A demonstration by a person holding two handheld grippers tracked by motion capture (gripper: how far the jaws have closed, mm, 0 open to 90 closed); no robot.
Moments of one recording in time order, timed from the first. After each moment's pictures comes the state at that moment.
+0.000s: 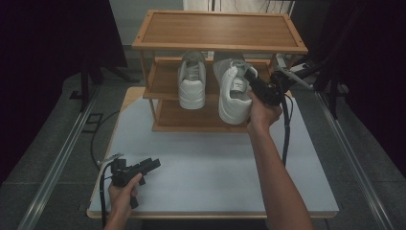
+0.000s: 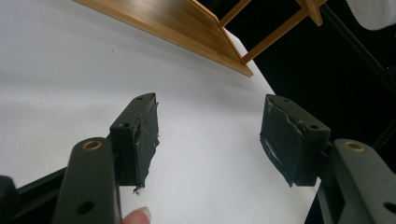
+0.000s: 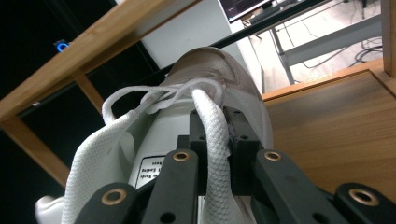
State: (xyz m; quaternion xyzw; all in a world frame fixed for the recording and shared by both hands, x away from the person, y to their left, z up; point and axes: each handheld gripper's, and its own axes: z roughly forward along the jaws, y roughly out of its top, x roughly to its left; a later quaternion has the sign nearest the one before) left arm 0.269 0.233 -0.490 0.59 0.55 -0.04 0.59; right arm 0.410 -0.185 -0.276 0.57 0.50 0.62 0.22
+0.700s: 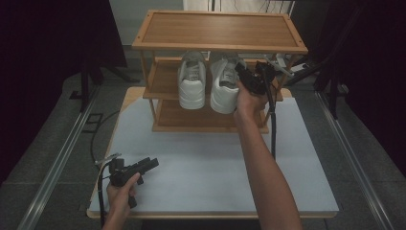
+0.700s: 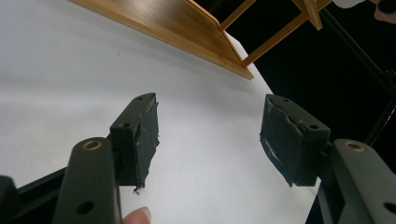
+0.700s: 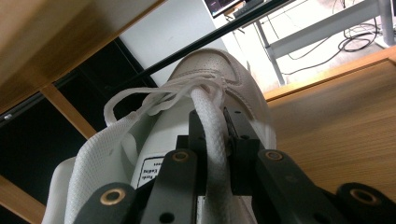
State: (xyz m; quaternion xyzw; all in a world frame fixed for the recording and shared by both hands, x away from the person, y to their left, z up) left arm 0.270 0.239 -0.490 0.58 0.55 -0.04 0.59; right arm 0.450 -0.157 -0.281 0.60 0.48 0.60 0.21
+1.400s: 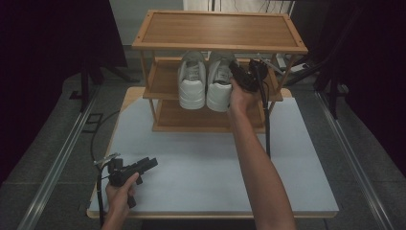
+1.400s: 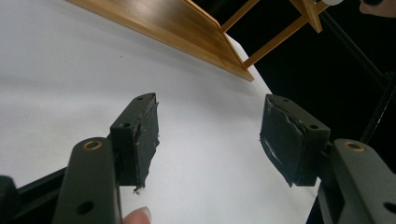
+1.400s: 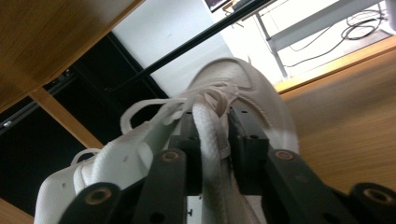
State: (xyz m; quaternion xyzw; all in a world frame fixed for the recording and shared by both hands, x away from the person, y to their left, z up) left arm 0.269 0.242 -0.490 0.58 0.55 -0.04 0.60; right arm 0.470 -0.142 -0.289 0.61 0.48 0.60 0.19
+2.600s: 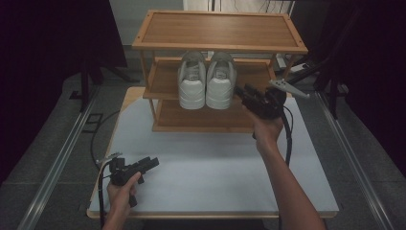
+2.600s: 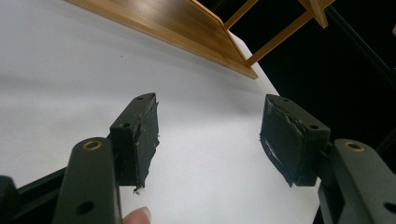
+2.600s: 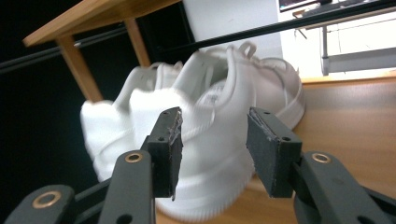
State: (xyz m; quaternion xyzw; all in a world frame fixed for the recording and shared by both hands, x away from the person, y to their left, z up) left arm 0.271 0.236 -0.490 0.59 0.55 -0.03 0.59; right arm 0.374 -0.192 -0.299 0.45 0.61 0.62 0.21
